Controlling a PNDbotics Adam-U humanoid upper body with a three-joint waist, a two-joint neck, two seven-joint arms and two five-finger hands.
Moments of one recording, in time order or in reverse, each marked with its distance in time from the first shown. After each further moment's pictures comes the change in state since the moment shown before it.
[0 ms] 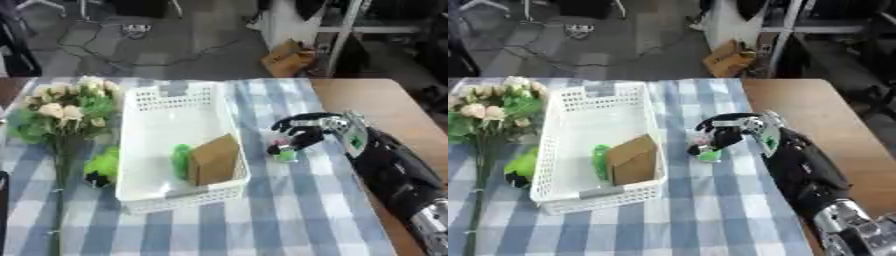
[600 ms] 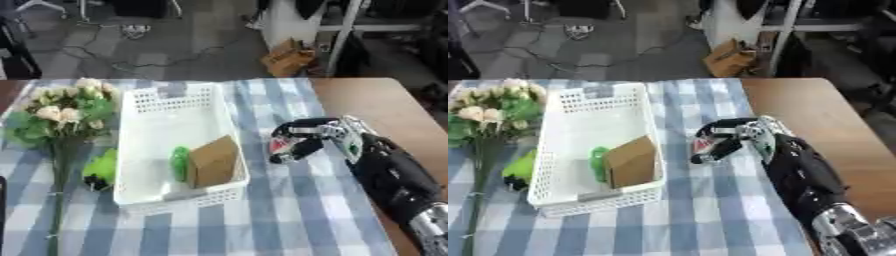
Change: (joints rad) left arm -0.008 -0.013 0.000 0.000 0.003 0.000 -0.001; right arm 0.005 -0.006 -0.004 0.006 0.128 -0.054 -0.054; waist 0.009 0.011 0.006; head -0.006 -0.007
